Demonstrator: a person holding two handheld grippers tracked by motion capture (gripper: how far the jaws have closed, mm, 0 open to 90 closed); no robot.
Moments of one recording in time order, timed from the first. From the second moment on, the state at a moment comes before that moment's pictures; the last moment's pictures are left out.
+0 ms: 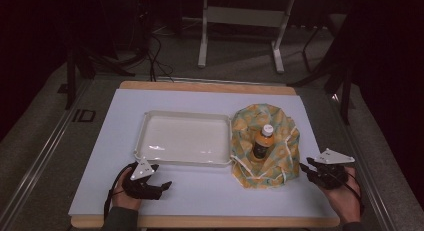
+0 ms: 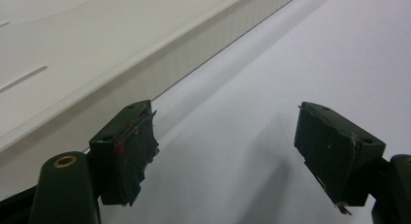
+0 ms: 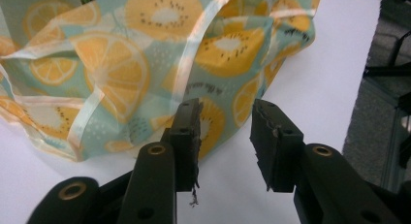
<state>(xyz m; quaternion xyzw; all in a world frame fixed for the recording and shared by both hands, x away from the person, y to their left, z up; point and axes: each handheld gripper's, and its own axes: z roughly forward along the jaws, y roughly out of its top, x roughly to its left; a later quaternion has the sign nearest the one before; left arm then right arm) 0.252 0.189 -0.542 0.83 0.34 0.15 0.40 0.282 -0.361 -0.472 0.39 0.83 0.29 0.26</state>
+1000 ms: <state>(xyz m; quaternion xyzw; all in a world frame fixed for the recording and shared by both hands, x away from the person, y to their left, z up) 0.252 0.187 -0.542 0.84 0.34 0.15 0.40 0.293 -0.349 -0.446 0.35 0.86 0.26 0.26</state>
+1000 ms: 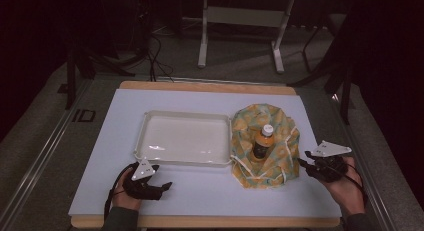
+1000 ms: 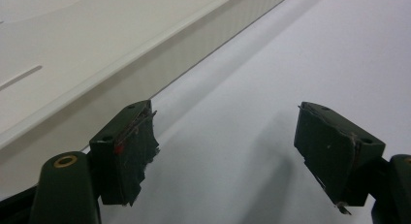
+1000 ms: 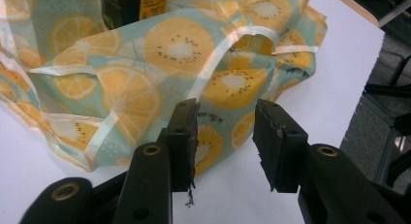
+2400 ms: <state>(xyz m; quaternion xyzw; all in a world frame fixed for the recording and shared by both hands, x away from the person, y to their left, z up) 0.251 0.186 -0.542 0.84 0.33 0.16 0.39 0.307 -0.318 -0.420 0.28 0.90 0.22 0.25</state>
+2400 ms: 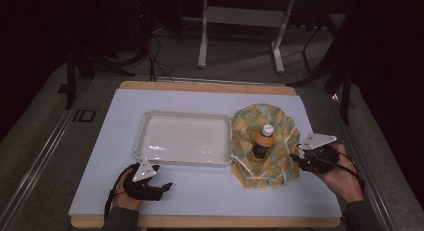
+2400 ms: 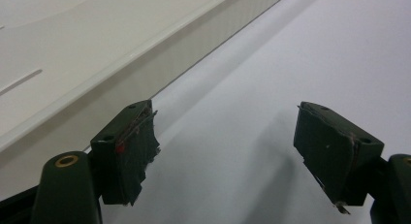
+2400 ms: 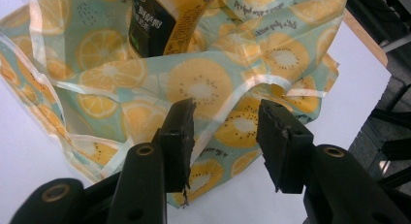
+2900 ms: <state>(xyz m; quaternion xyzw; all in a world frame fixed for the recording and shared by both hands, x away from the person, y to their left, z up) 0.251 0.185 -0.542 0.84 0.33 0.16 0.39 0.312 -0.310 -0.407 0.25 0.91 0.21 0.25</state>
